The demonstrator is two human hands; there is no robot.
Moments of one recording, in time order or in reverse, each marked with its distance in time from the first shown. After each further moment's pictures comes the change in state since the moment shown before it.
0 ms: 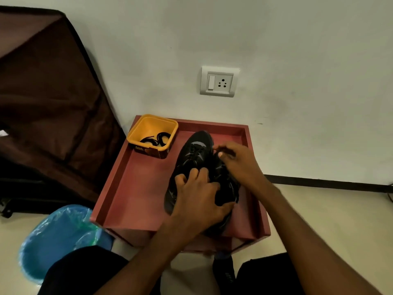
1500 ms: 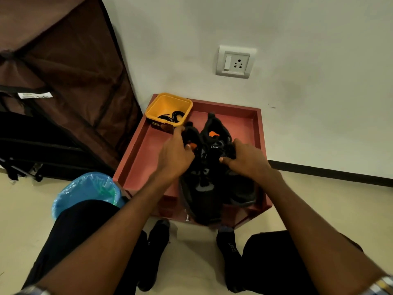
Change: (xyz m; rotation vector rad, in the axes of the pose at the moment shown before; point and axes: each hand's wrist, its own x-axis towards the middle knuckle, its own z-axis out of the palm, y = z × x) left_hand -0.002 -0.065 -0.017 -0.583 0.149 -0.442; right_hand -0.038 0.004 0.007 -0.573 -0.277 0.139
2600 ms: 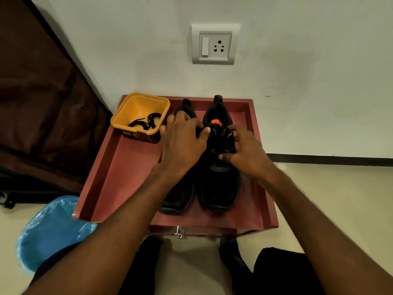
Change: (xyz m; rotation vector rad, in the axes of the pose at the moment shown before) left_hand 0.085 0.041 0.065 0.390 0.153 0.335; right_hand 0.050 0.038 0.008 0.498 0.114 0.088
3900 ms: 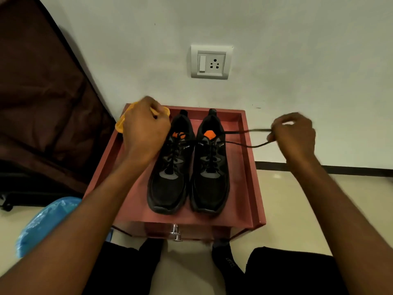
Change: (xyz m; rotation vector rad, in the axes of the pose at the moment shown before) left_hand -0.001 -0.016 -0.093 -0.325 0.268 -0.214; right_hand -0.024 -0.013 -0.098 0.202 0.593 0.219
